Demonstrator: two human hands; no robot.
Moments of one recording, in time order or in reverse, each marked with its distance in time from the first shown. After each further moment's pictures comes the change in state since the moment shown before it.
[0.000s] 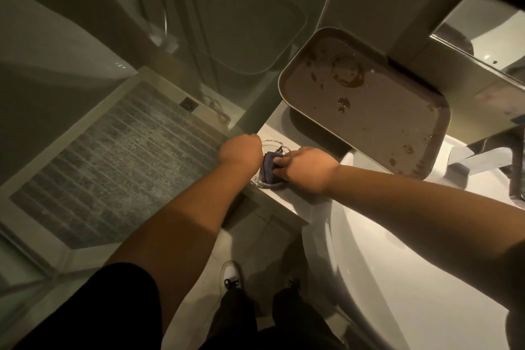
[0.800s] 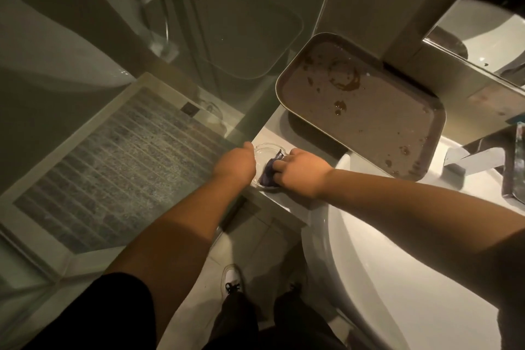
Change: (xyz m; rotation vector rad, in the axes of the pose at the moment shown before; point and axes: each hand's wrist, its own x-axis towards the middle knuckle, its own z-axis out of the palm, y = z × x) left_hand -0.013 -0.009 0.015 -0.142 -0.065 -0.050; right_hand -0.004 -0.009 0.002 -0.033 0.148 -0.014
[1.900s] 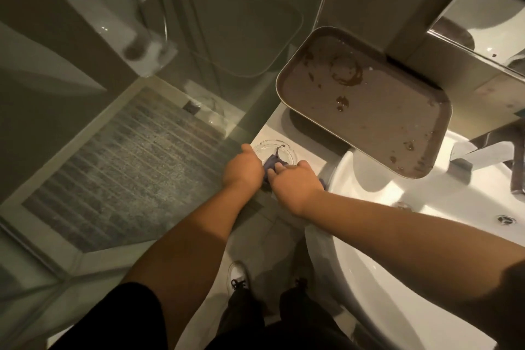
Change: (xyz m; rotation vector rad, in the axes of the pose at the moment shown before) left_hand -0.011 0.016 0.007 -0.265 -0.008 -0.173; right_hand 0.009 -0.041 -0.009 0.267 -0.144 0.378
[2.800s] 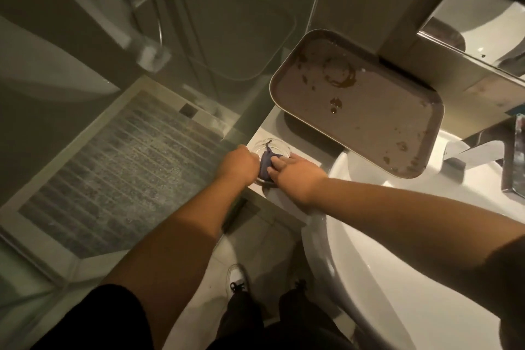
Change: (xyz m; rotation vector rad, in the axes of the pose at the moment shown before) left_hand 0.018 0.000 -0.009 -0.026 -0.030 -0.004; right_hand 0.005 0.032 -0.002 -0.115 -0.063 -0.190
